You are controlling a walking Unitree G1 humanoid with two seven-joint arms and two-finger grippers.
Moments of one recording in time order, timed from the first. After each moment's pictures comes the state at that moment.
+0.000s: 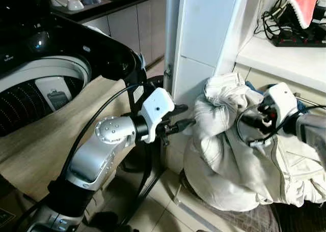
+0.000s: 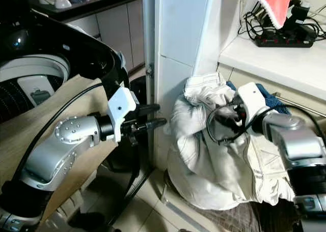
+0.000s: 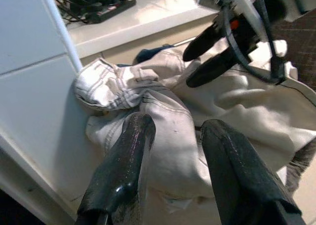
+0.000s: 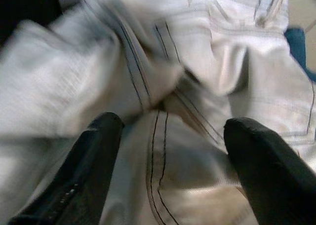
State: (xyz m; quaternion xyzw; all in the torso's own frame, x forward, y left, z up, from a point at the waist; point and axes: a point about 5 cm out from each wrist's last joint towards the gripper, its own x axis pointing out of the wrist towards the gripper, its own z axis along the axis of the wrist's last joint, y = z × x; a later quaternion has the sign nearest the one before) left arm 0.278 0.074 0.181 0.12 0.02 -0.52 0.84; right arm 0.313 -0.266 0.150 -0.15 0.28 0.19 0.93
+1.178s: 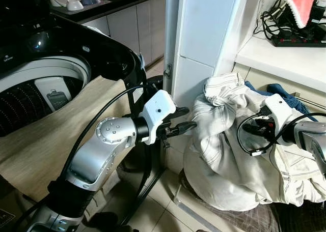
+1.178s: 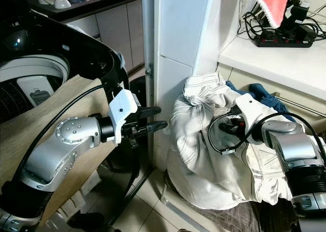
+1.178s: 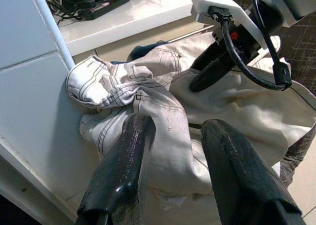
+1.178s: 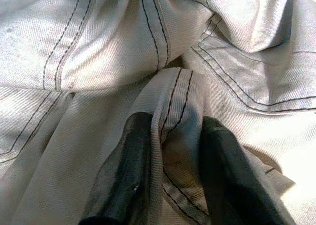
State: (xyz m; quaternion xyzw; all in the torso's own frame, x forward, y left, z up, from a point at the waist) left arm 0.277 0.073 0.180 0.13 0.03 -0.53 0.84; right arm 0.308 -0.268 0.135 -0.13 0.32 0.23 0.91
